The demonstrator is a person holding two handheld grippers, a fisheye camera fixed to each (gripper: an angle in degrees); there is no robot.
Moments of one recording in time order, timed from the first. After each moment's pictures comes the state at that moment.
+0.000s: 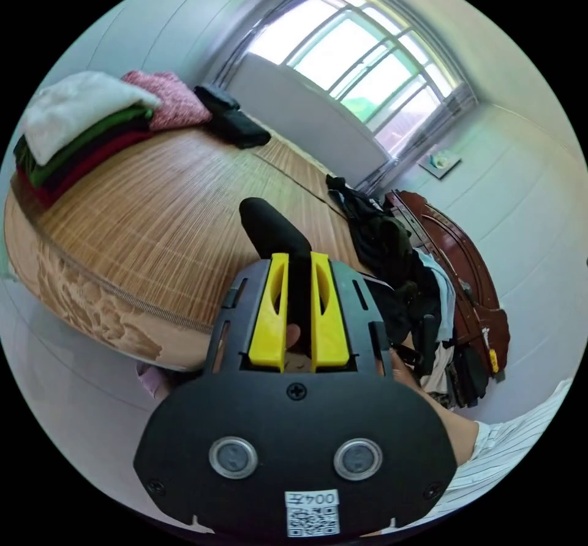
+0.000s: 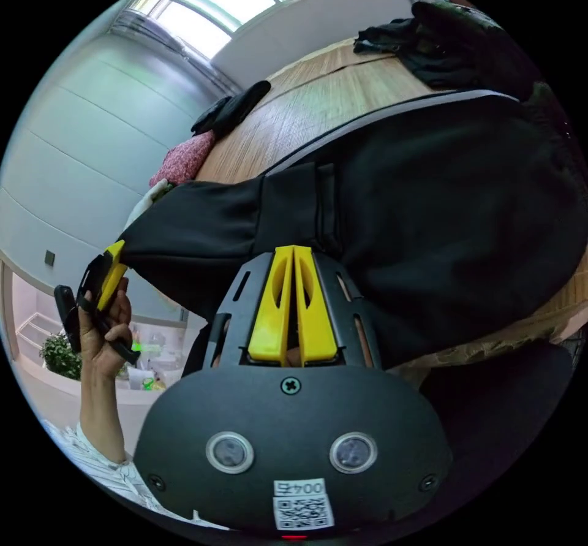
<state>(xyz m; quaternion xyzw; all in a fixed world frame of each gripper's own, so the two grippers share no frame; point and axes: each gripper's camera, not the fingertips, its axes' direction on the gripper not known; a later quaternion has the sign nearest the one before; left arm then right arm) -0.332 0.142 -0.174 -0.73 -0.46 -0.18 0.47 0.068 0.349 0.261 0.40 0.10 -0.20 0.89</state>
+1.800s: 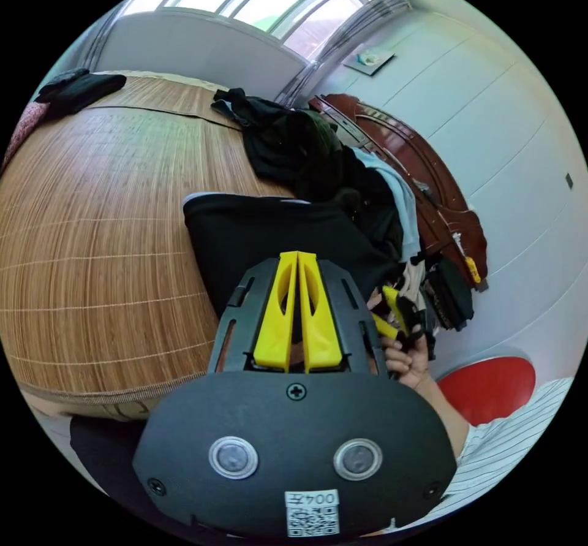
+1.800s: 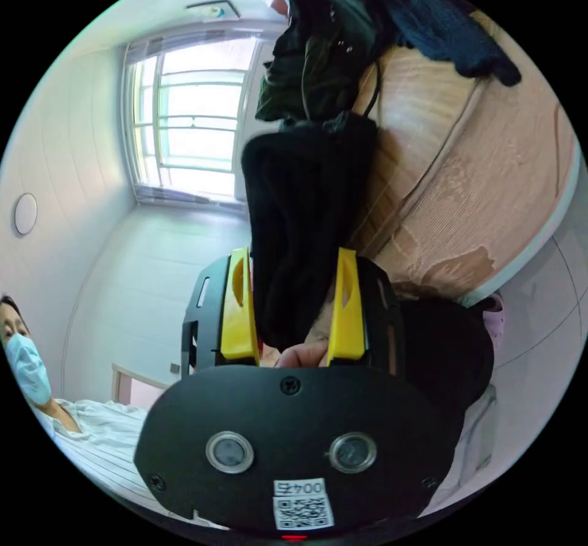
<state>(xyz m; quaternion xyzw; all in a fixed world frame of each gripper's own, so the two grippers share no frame) -0.264 0.492 -0.396 -0.83 -0.24 -0.28 0.41 0.432 0.577 -0.008 0.50 -0.27 -0.11 0.81</state>
